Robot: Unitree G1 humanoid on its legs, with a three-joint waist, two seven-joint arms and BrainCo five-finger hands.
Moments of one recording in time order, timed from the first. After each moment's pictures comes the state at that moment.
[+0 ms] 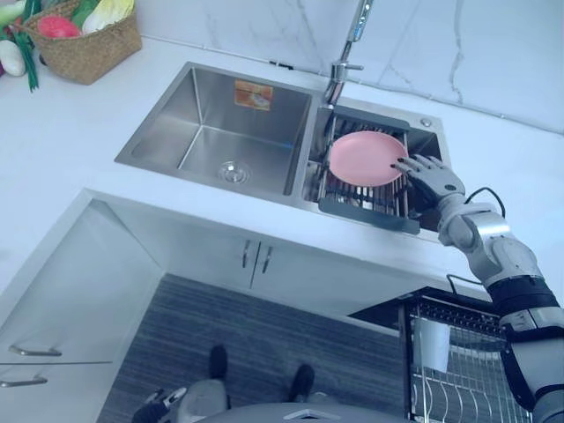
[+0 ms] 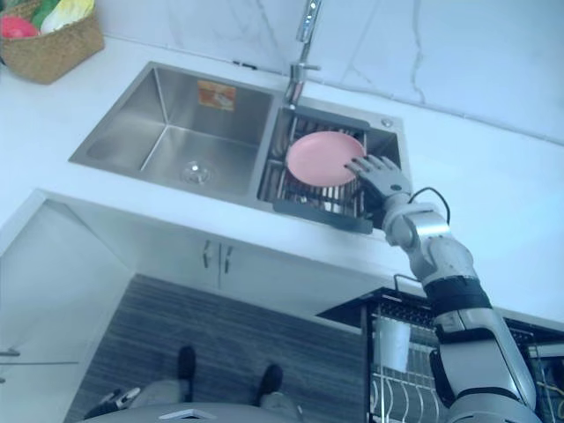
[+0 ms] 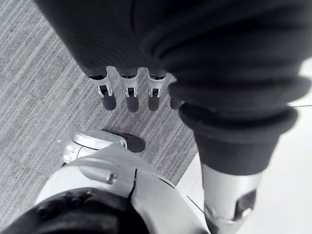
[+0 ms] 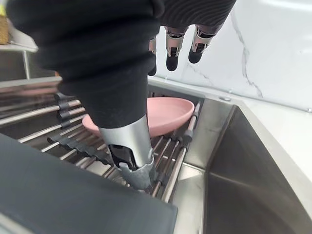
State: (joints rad) left arm 0.26 0.19 0.13 0.95 -0.31 -0.01 -0.20; right arm -0.53 -0.81 0.16 0.49 -0.91 -0.17 0.02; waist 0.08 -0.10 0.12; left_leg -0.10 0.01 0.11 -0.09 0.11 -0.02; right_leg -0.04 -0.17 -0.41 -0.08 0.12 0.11
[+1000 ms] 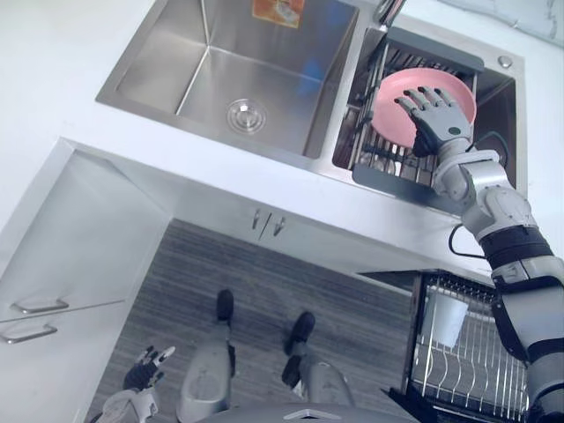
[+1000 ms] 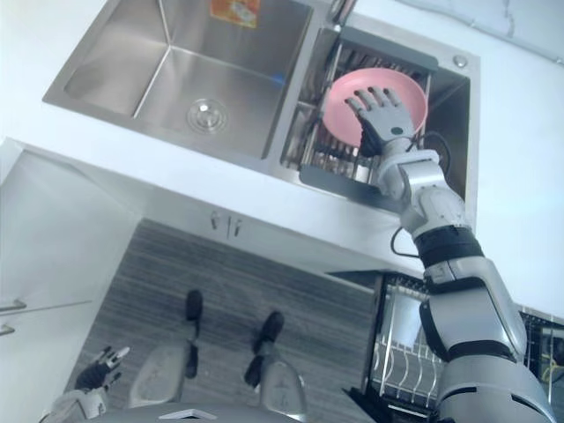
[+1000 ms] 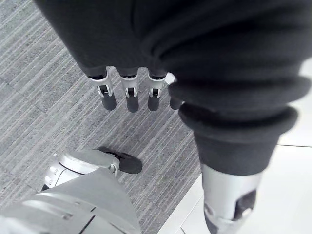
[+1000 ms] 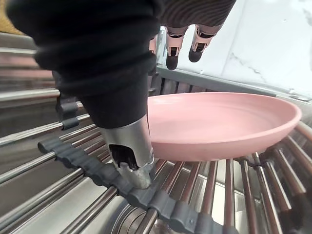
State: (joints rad) left arm 0.17 0.23 0.16 0.89 -0.43 -0.07 -0.19; right arm -0.85 -0.82 0.32 0.57 -0.87 -0.10 -0.10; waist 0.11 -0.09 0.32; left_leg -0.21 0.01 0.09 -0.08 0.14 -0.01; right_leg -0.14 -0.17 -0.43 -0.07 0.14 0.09
